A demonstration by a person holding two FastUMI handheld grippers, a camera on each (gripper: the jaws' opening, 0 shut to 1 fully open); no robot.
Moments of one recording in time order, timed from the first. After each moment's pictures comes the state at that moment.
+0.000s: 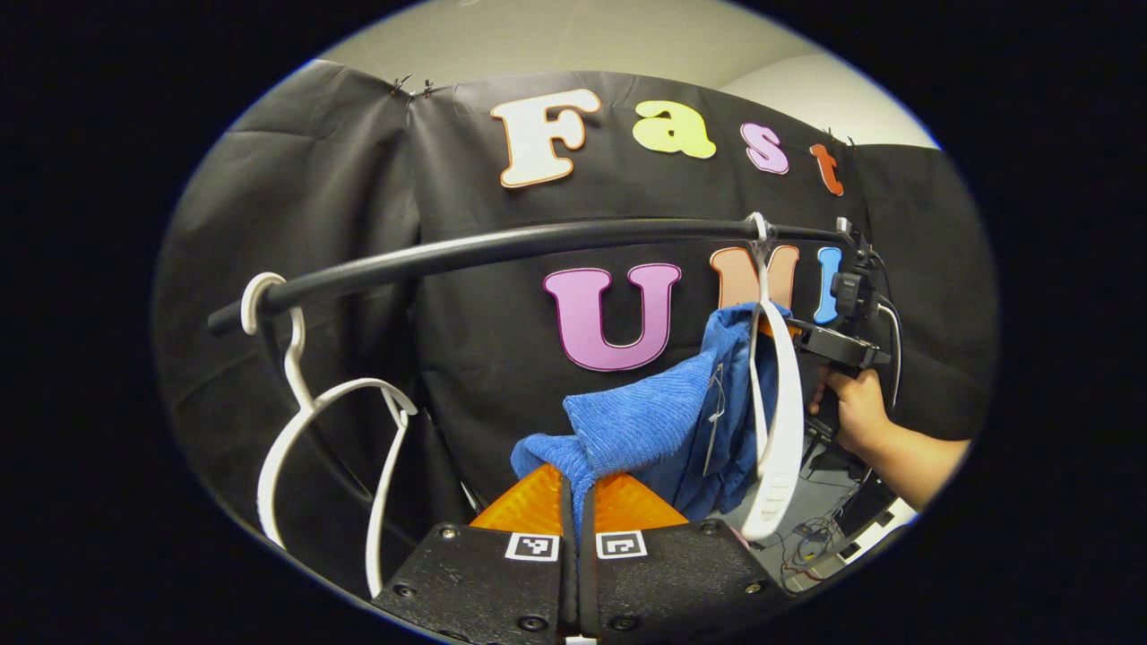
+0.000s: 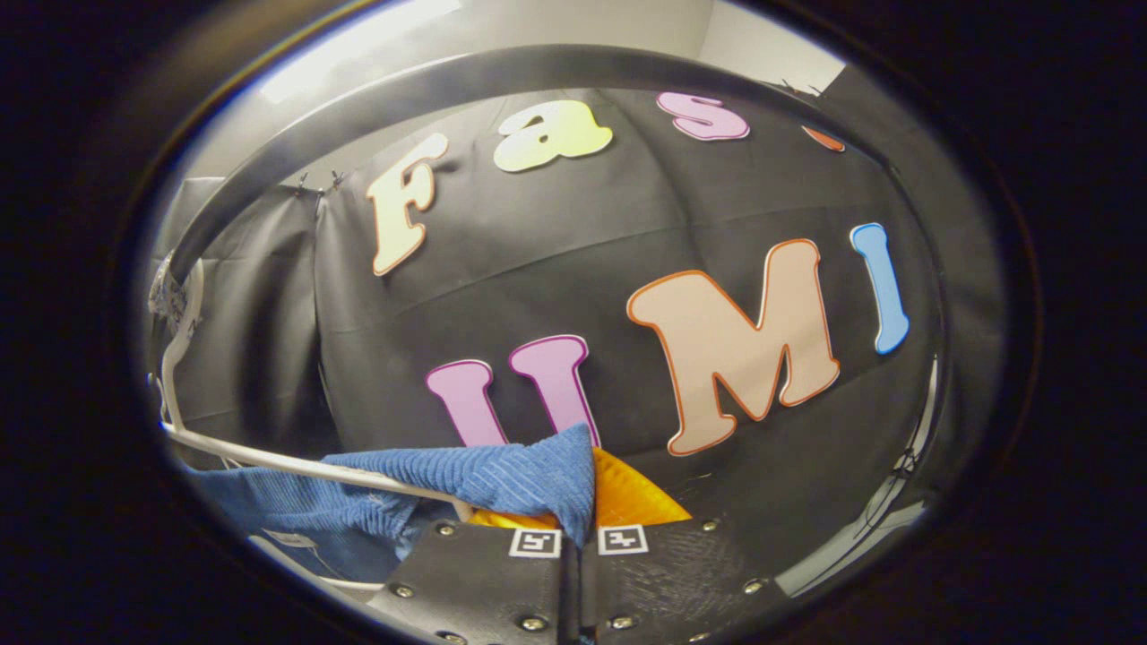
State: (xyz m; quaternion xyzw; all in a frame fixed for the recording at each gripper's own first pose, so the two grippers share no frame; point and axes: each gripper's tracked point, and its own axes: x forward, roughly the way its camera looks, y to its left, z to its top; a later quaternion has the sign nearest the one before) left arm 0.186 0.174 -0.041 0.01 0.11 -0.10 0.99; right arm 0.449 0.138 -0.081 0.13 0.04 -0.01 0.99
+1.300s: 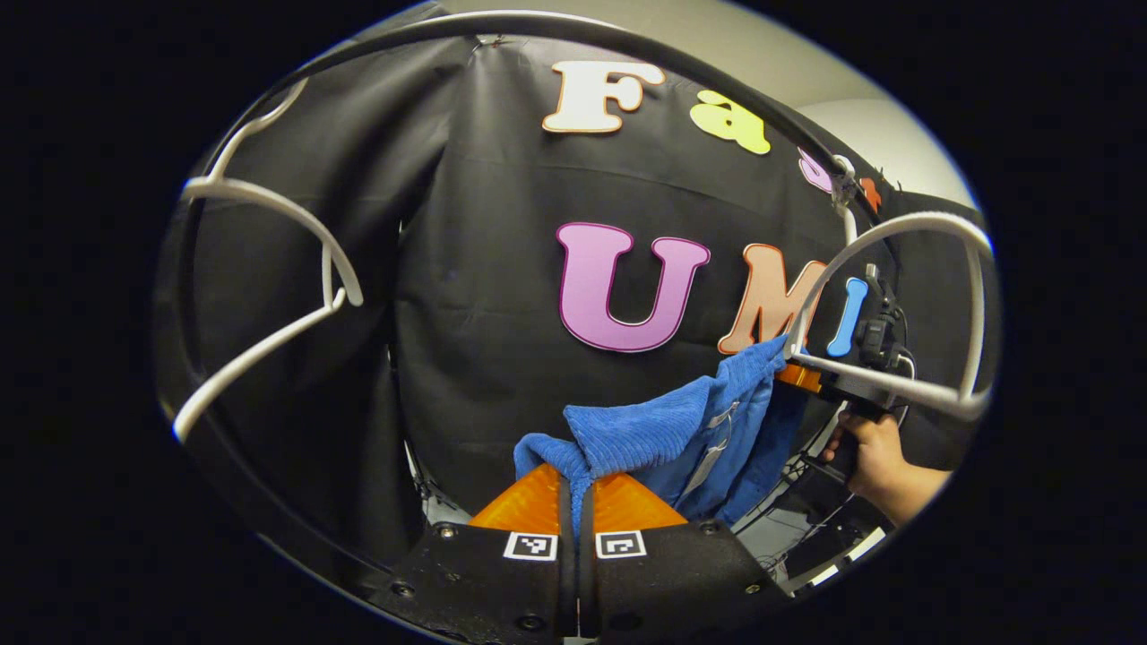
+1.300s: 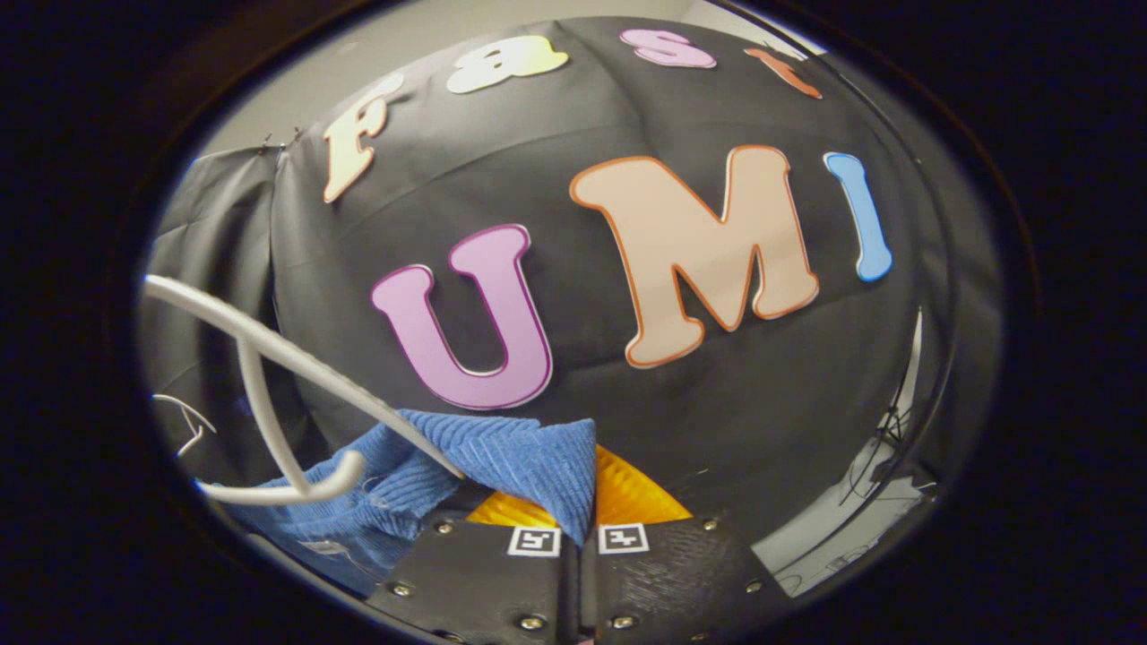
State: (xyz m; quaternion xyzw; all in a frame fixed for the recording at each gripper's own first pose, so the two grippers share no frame) left arm 0.239 0.147 -0.154 -0.11 0.13 -0.10 0.98; right arm 0.445 0.110 -0.217 0.13 0.17 -0.04 0.98
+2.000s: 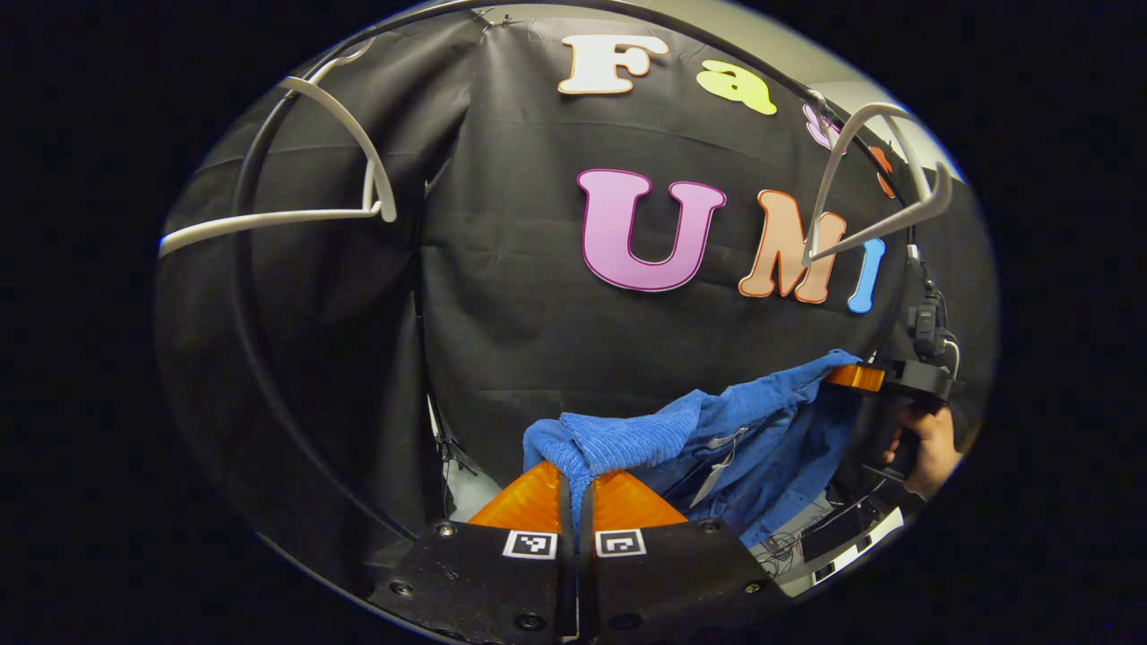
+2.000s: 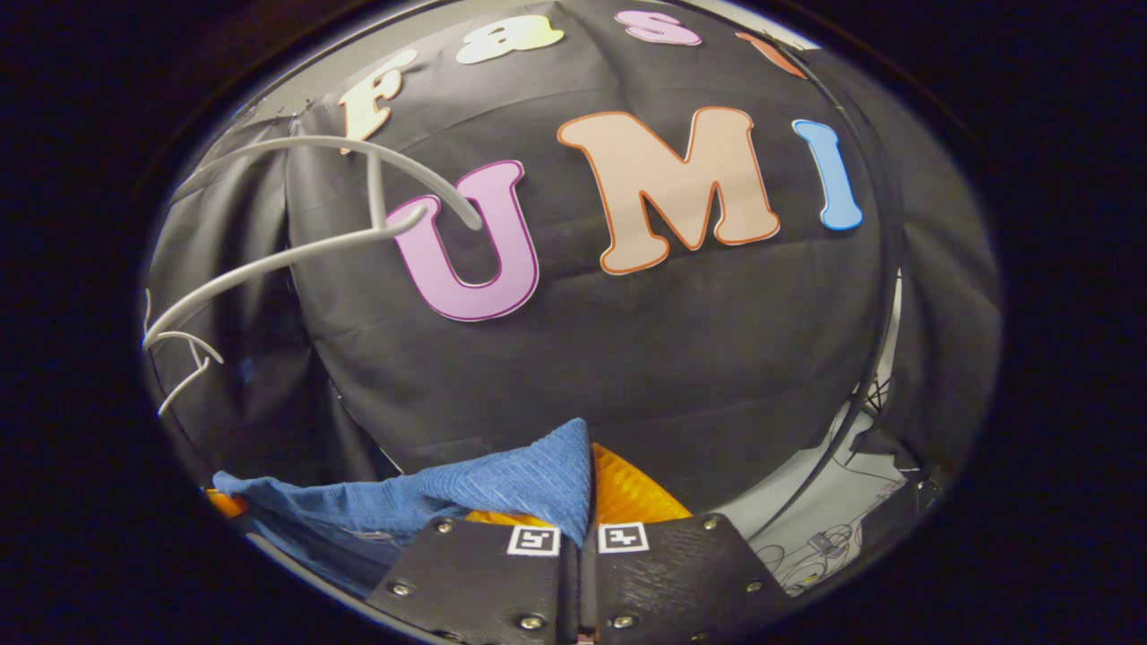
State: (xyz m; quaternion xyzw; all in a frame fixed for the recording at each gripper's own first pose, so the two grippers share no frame) left arm 0.178 0.150 -0.219 -0.08 0.18 -0.06 0.98; right arm 0.312 0.112 -0.257 0.11 0.23 -0.03 0.97
